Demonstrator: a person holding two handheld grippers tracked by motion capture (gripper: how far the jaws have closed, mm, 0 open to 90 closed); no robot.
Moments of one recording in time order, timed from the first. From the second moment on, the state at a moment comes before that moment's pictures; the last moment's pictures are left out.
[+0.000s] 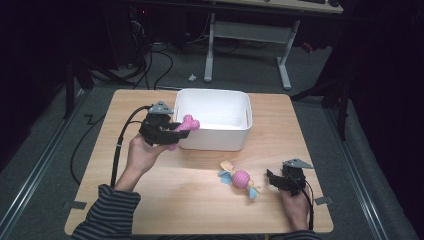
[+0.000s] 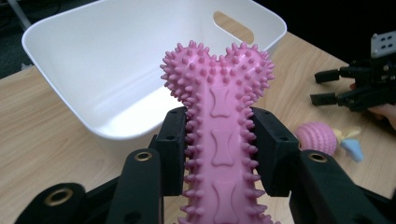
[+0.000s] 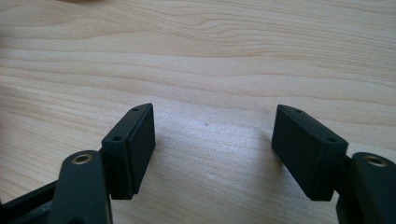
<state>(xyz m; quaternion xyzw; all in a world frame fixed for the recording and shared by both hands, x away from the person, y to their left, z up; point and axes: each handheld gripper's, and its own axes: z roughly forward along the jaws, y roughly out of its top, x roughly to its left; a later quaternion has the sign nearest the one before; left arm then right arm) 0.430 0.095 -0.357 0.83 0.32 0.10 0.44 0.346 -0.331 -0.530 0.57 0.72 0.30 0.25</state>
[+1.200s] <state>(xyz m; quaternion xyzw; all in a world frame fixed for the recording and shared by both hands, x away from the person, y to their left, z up) 0.508 0.050 -0.358 0.83 0.34 0.13 0.42 0.346 -0.331 -0.531 0.57 0.72 0.30 0.25</state>
